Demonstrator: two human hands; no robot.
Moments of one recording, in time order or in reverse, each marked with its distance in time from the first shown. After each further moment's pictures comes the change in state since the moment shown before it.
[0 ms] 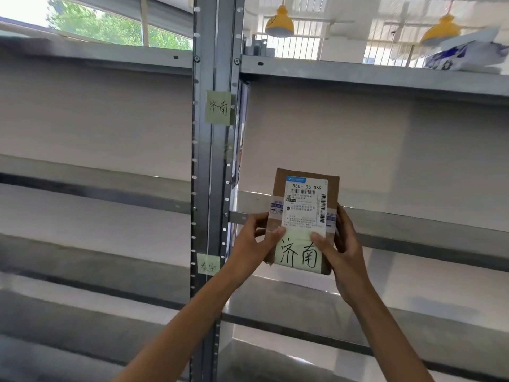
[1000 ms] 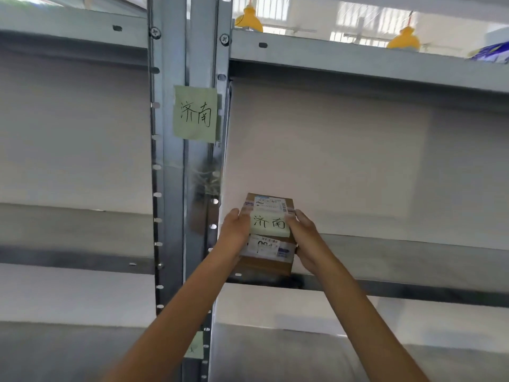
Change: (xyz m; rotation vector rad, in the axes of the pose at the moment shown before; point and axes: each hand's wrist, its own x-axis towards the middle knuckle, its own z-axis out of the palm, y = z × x) left_hand 0.233 -0.049 -0.041 -0.091 0.062 -0.269; right_hand 0.218 0.078 0.077 -0.165 0.044 0.367
